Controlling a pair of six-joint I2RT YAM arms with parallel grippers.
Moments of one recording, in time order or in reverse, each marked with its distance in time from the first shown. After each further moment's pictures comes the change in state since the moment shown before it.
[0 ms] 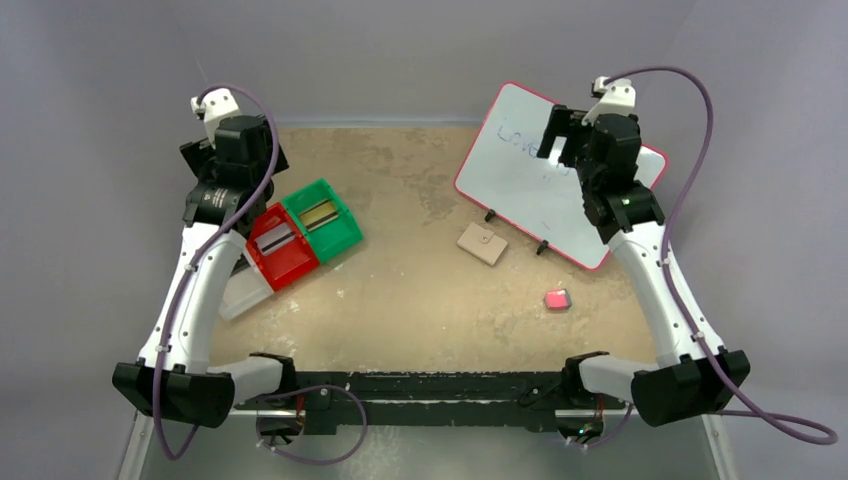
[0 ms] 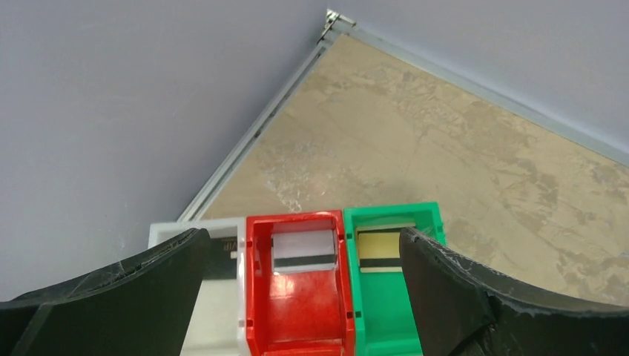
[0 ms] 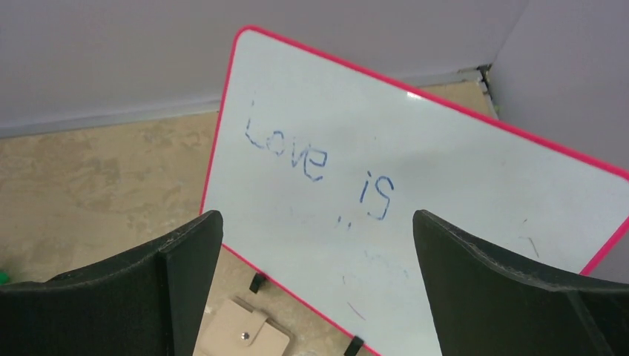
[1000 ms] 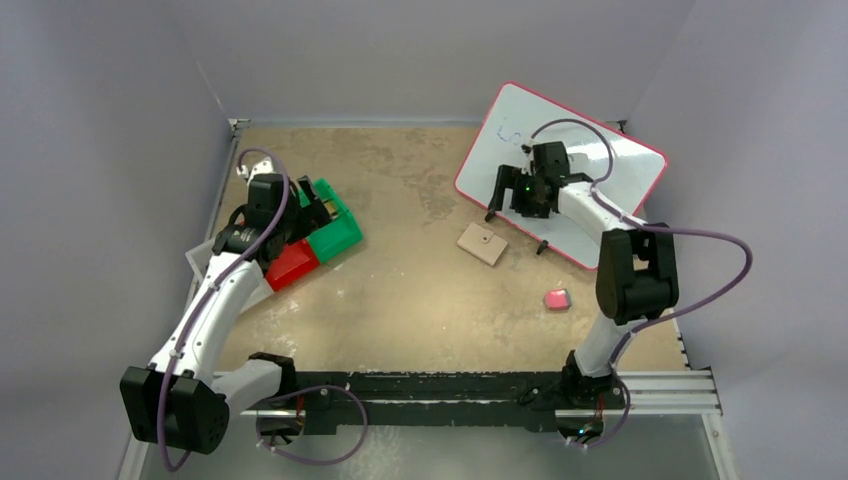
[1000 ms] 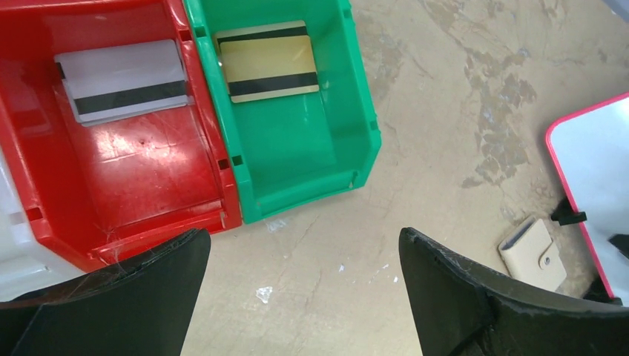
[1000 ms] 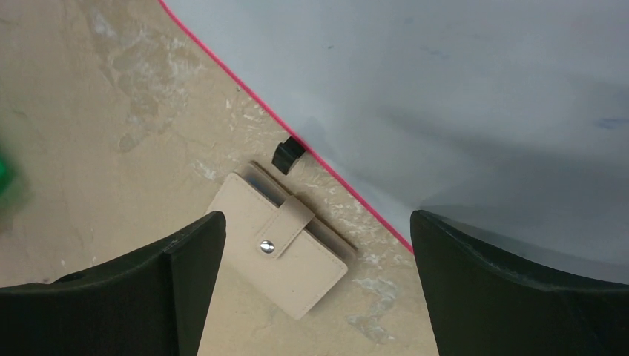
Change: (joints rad) left arm -0.019 -0.132 -0.471 0.074 0.480 -0.333; right arm -0.068 0.518 -0.112 -0.077 -0.491 0.168
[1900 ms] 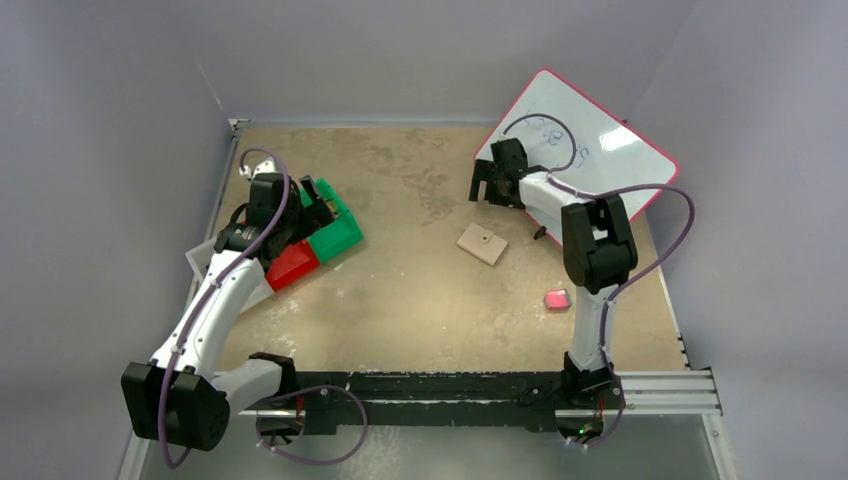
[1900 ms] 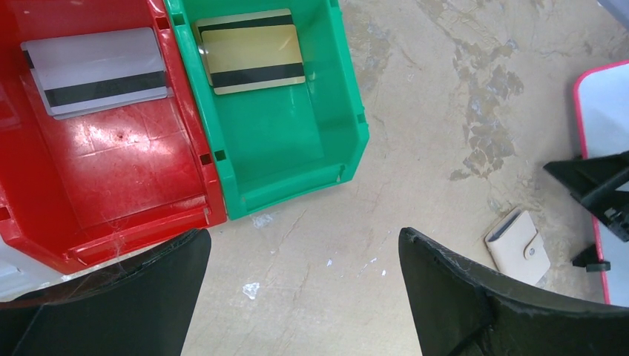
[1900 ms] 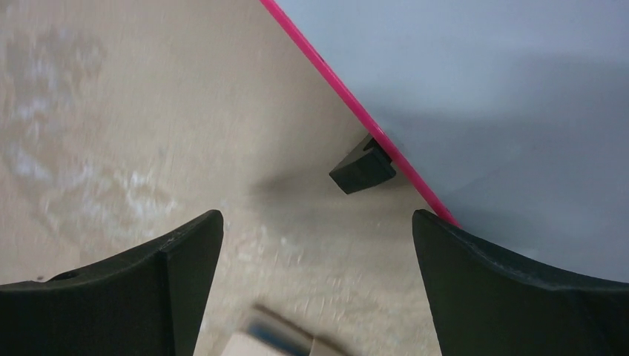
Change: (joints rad) left arm -0.001 0.018 -0.002 0.009 0.056 -0.025; right arm 0.157 0.280 0.175 0.076 0.295 0.101
